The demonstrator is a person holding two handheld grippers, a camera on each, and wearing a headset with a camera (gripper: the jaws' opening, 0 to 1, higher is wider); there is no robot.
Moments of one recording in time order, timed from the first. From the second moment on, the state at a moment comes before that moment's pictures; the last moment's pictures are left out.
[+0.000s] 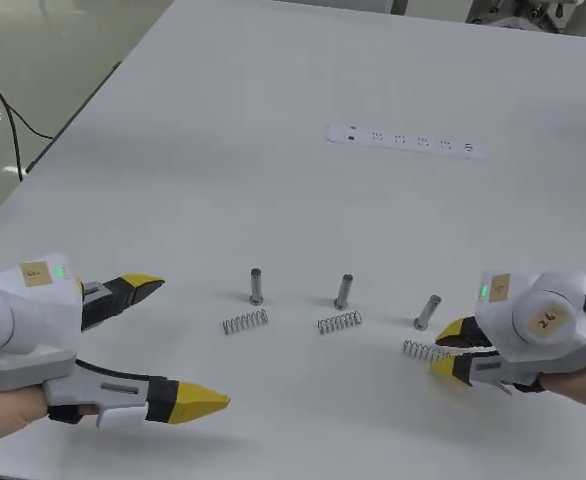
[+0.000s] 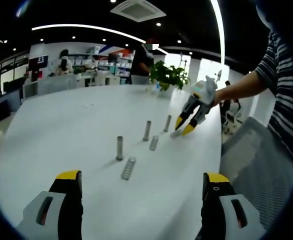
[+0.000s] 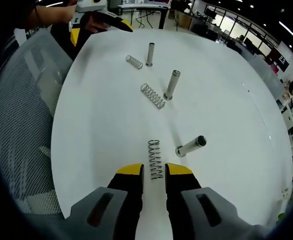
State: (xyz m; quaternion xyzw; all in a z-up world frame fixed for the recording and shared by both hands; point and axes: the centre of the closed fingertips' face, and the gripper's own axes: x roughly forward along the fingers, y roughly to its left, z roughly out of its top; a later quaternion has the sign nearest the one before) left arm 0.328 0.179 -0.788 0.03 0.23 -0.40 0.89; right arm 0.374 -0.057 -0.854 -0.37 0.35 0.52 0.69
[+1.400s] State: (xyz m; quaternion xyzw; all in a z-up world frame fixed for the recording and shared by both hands) left arm 0.326 0.157 -0.782 0.03 0.22 -0.43 0.87; right arm 0.360 -0.034 -0.834 -0.37 0.33 0.55 0.67
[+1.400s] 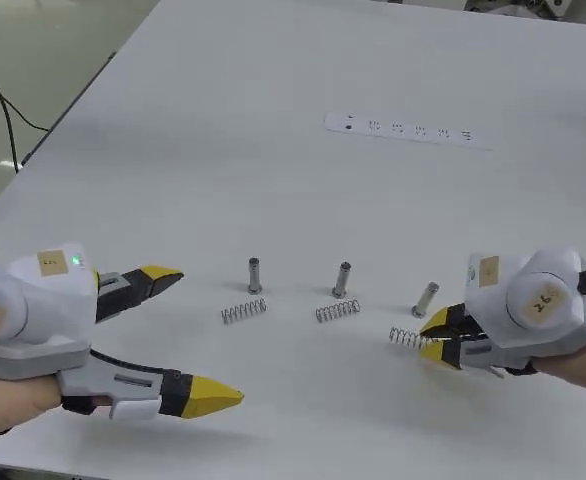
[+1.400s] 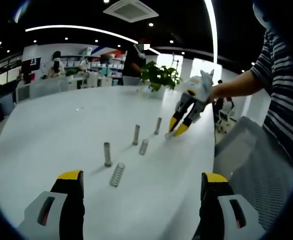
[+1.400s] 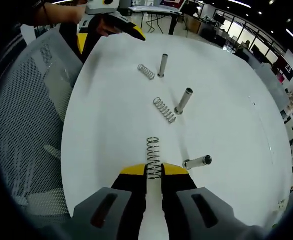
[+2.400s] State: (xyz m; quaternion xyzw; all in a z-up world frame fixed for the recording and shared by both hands) left arm 0.322 0.088 -0.783 0.03 0.22 -0.53 0.82; right arm 0.334 0.003 -0.808 -0.37 0.31 0.58 0.65
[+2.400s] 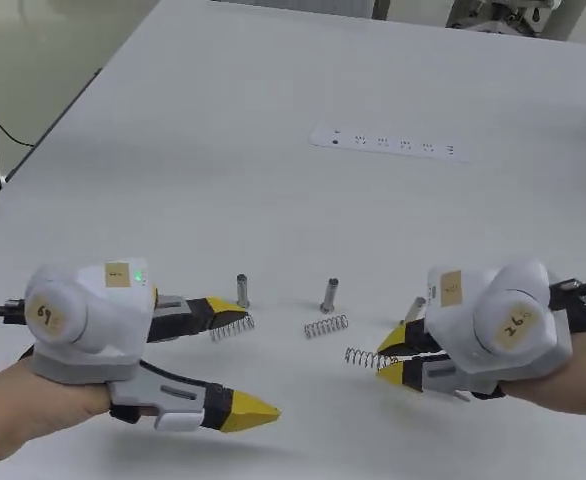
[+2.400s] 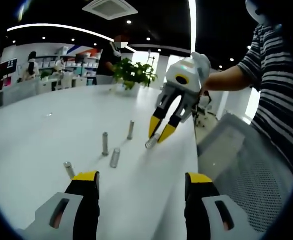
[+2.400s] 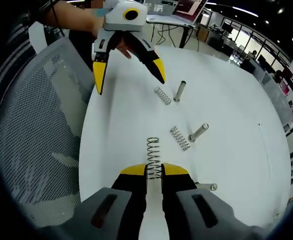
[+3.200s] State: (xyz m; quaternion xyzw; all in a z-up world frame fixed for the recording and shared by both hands) left arm 0.329 0.034 -0.777 0.01 0.19 -0.59 0.78; right arm 0.322 0.016 -0.794 -0.37 0.30 0.60 0.64
